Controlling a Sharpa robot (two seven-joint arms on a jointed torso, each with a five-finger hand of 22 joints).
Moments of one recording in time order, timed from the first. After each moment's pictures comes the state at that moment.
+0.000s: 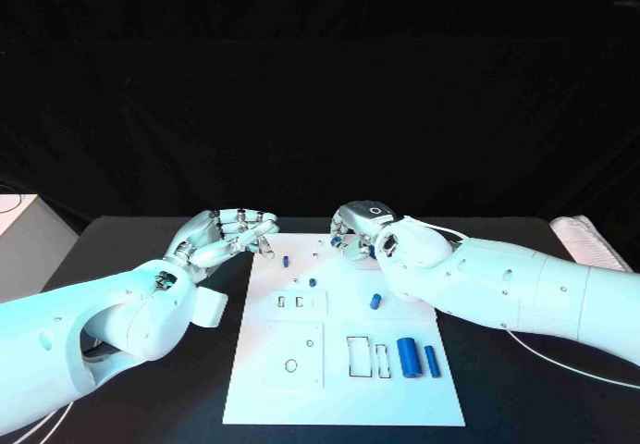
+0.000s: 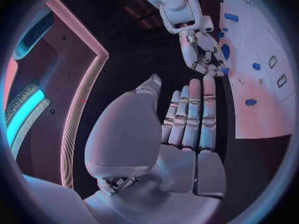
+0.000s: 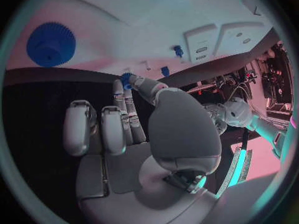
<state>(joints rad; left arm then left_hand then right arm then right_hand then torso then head) 1.20 -1.01 0.01 1.74 -0.16 -0.37 0.40 1.46 -0.16 0.21 0.28 0.06 0.83 0.20 0.30 0.20 1.09 0.15 0.09 0.08 0.95 0.09 0.73 0.59 0.17 0.90 0.19 0.72 0.40 1.37 -0.47 -0.18 1.21 -1.60 -0.44 -0.27 1.25 -0.16 0.63 -0.03 0.13 1.06 0.13 0.26 0.31 1.23 0.07 0.07 0.14 1.47 0.00 1.39 1.26 0.08 1.39 0.11 1.38 1.25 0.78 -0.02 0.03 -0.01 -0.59</state>
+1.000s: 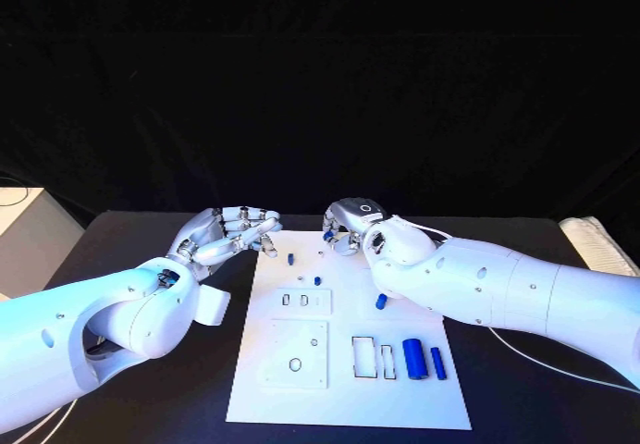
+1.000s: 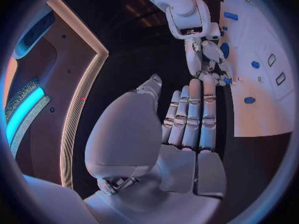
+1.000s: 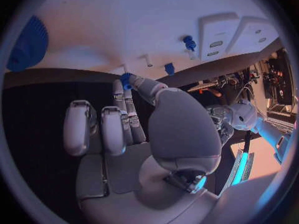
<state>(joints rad) 1.22 -1.01 0.01 1.74 -0.15 -0.37 0.40 1.47 -0.16 0.21 0.28 0.06 0.83 0.20 0.30 0.20 1.09 0.15 0.09 0.08 0.95 0.09 0.73 0.59 0.17 0.90 0.18 0.72 0.40 1.35 -0.38 -0.17 1.10 -1.59 -0.47 -0.26 1.25 -0.16 0.63 -0.03 0.12 1.05 0.13 0.25 0.33 1.23 0.07 0.07 0.14 1.47 0.00 1.40 1.27 0.08 1.39 0.11 1.37 1.25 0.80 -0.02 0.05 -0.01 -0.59</state>
